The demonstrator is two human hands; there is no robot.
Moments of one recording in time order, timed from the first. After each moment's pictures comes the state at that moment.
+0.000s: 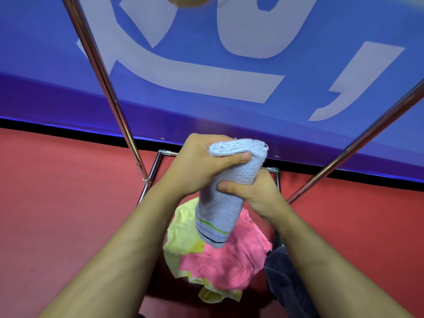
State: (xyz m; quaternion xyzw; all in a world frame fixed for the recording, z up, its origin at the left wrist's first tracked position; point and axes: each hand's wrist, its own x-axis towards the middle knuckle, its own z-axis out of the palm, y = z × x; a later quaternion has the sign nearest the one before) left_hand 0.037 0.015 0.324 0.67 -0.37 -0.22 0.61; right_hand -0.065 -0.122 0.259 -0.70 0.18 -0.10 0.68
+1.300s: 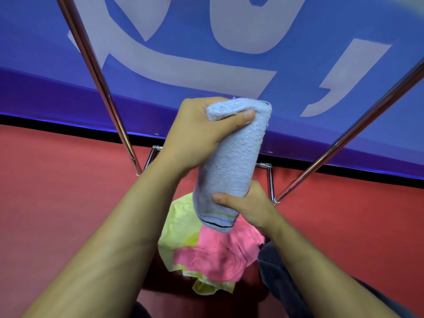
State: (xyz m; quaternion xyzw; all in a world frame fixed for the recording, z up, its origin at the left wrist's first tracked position) left_hand 0.030 -0.001 0.359 0.66 -0.30 -0.17 0.67; right_hand -0.098 -0.112 0.245 -0.69 0.23 -0.04 0.69
